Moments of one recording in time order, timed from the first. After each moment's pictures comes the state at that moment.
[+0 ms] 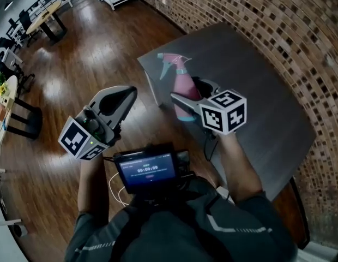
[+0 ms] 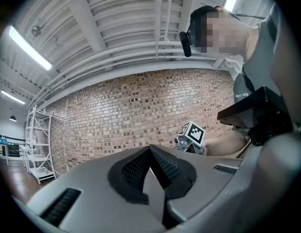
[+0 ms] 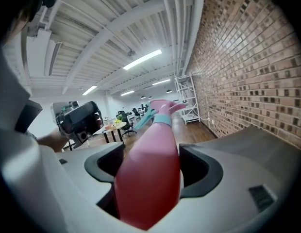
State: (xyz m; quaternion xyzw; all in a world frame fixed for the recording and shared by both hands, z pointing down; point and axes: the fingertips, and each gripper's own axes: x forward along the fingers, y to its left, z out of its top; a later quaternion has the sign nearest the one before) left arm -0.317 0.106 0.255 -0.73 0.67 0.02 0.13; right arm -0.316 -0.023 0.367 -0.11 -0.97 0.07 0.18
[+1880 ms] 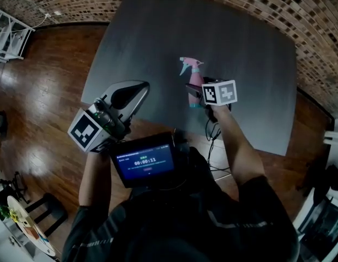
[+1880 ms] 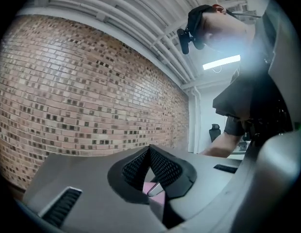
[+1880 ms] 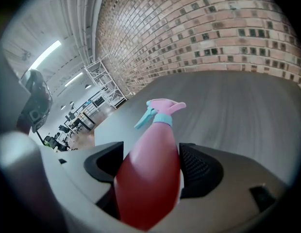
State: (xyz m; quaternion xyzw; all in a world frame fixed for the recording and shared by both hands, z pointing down) left arm -0.404 -0.128 0.314 -0.93 0.36 0.06 0.00; right arm -0.280 -0.231 0.595 0.29 -0.83 0.34 0.32
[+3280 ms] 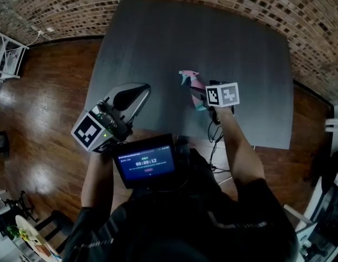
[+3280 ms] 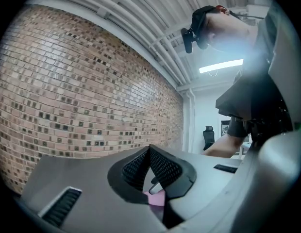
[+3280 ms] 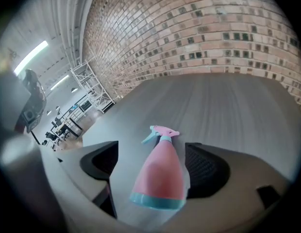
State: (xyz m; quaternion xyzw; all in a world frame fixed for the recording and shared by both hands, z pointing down) left arm -0.409 -0.170 0.321 -0.94 0.32 0.06 -0.01; right arm -0.250 -0.265 0.608 0.36 -0.80 0.36 0.32
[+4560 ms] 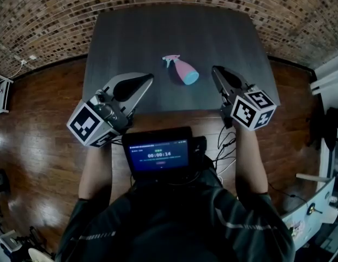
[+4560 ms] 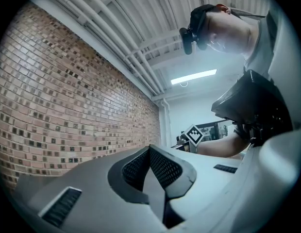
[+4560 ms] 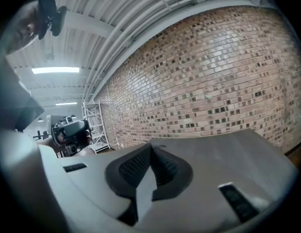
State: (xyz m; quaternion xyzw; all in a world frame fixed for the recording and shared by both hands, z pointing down) left arm -0.390 -0.043 0.252 -0.98 0.18 0.11 0.05; right arm -0.214 -0.090 0.343 0.49 -0.86 0.15 0.05
